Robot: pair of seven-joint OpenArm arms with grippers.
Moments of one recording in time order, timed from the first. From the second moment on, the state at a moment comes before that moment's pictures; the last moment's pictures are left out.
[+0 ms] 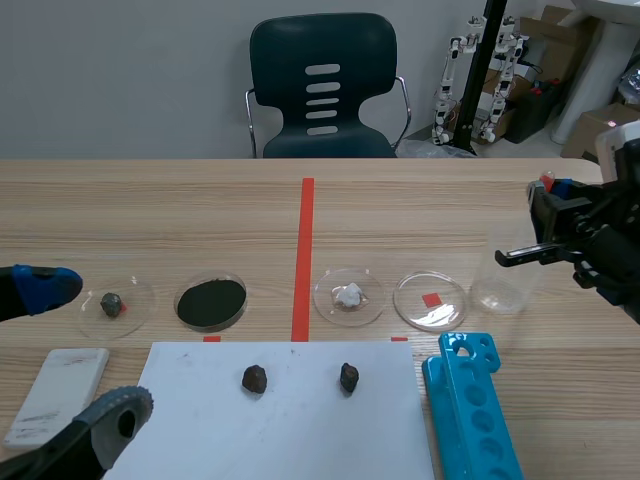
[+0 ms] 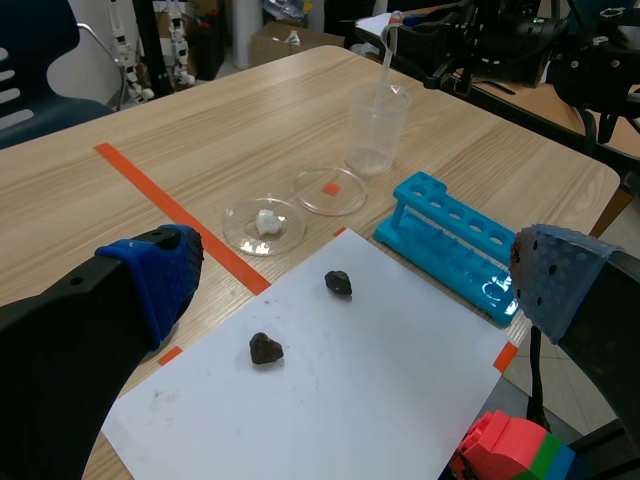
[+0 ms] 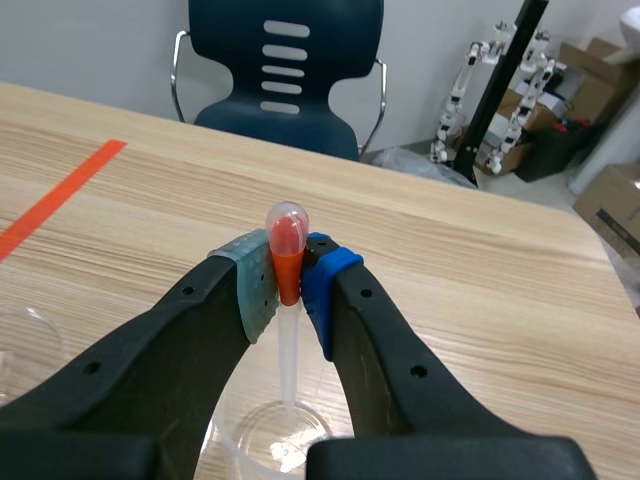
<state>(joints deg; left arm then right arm) 59.2 -35.4 -10.6 119.3 -15.7 -35.8 -27.7 -10.1 16.8 8.1 82.4 3.8 16.3 15.0</state>
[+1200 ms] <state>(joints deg) 59.2 -35.4 -10.6 119.3 -15.7 -35.8 -27.7 -5.5 20.1 1.7 73.7 3.9 16.7 19.5</state>
